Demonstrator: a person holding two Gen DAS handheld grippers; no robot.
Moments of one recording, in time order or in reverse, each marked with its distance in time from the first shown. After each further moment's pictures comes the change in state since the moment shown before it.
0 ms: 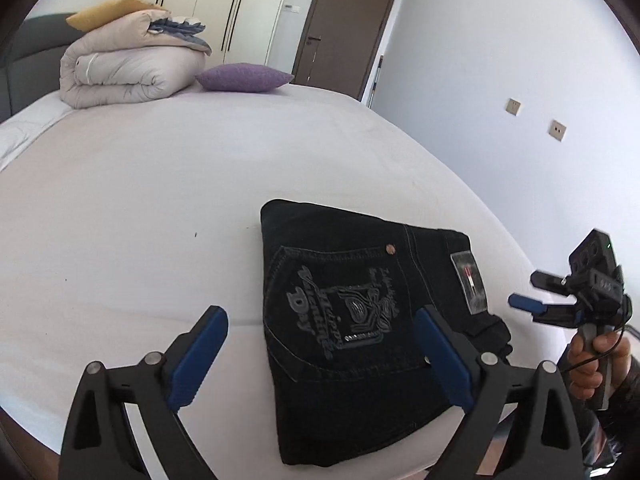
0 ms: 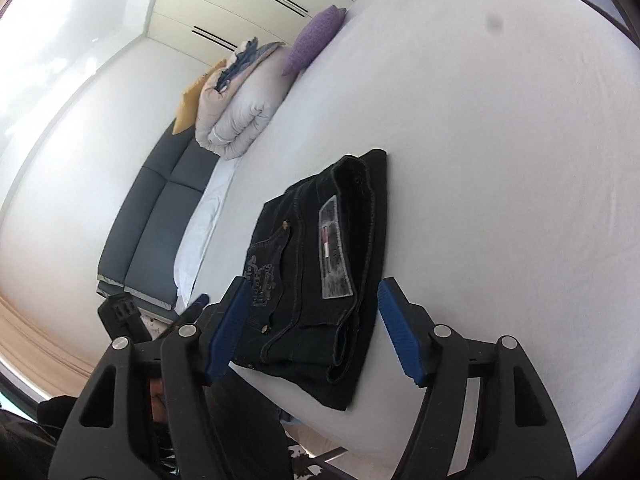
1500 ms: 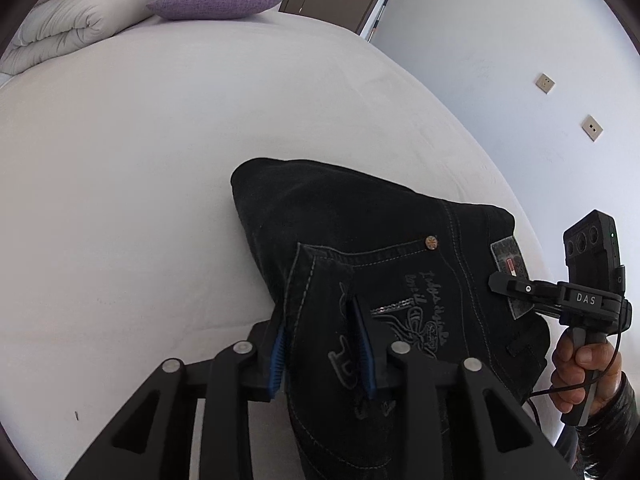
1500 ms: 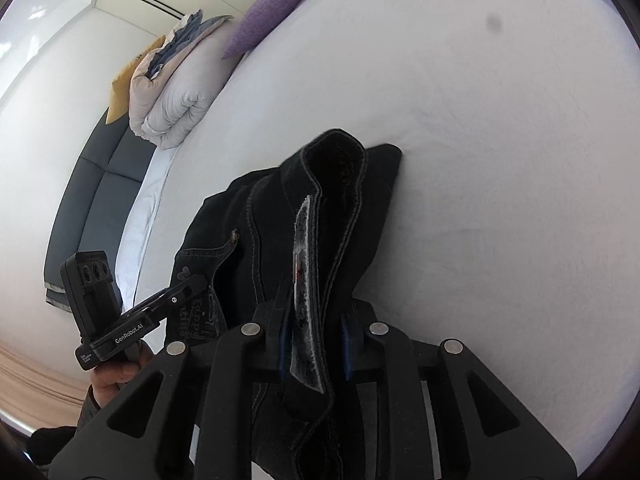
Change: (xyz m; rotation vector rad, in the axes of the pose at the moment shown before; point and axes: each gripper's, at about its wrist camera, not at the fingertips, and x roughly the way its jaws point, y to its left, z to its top) left arm 0.225 -0.016 0.111 -0.032 0.268 -0.064; right arm 0.085 -0.056 0.171 -0.009 0.111 -0.184
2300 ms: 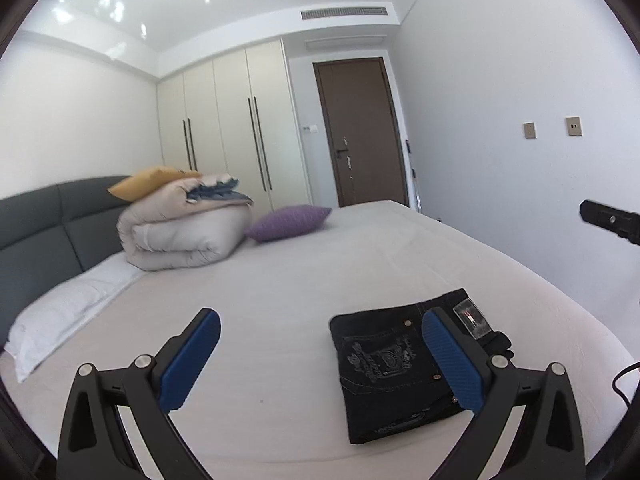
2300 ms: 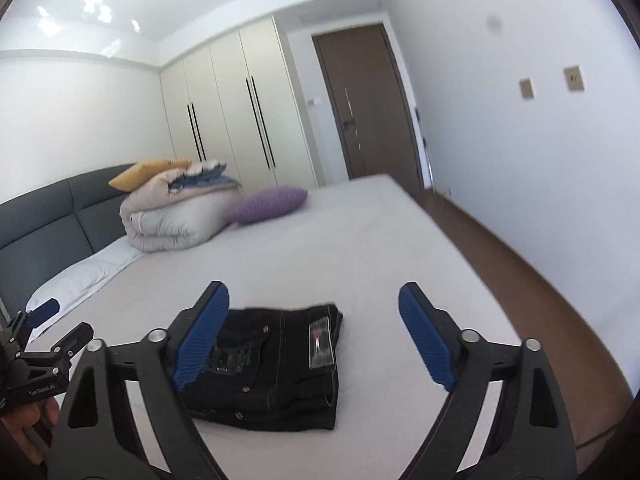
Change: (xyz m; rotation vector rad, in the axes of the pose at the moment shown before) left arm -0.247 -0.131 -0.134 0.313 -0.735 0.489; right arm -0.211 0.160 -0.179 -0.434 -0.850 -0.348
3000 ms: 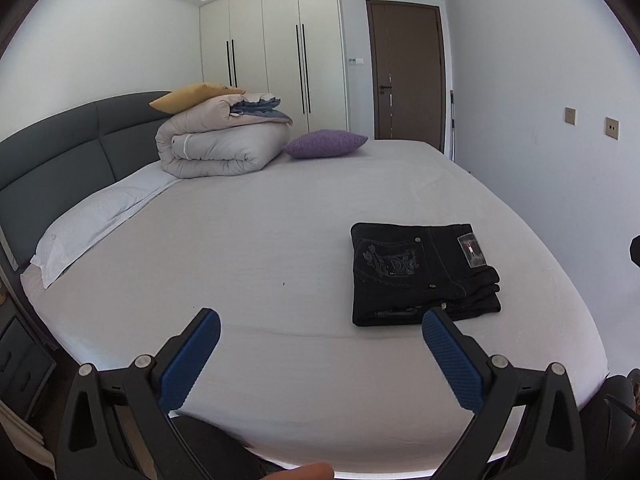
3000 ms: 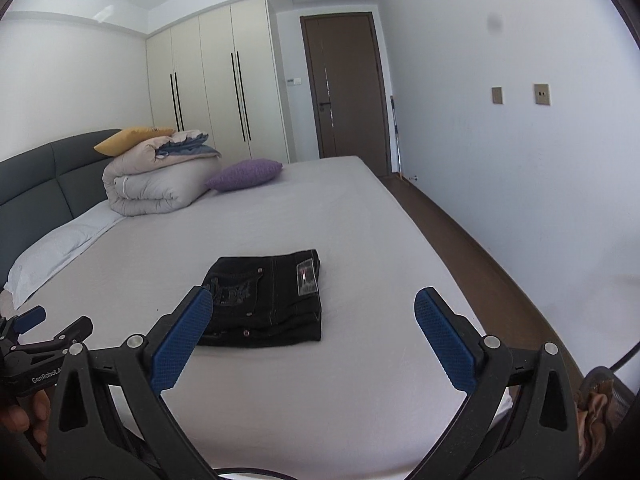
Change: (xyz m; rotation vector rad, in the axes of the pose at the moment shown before) left arm -0.058 0.023 -0.057 -0.154 0.313 0.061; right arm -0.131 0.048 -0.040 -0.049 0.168 -0.134
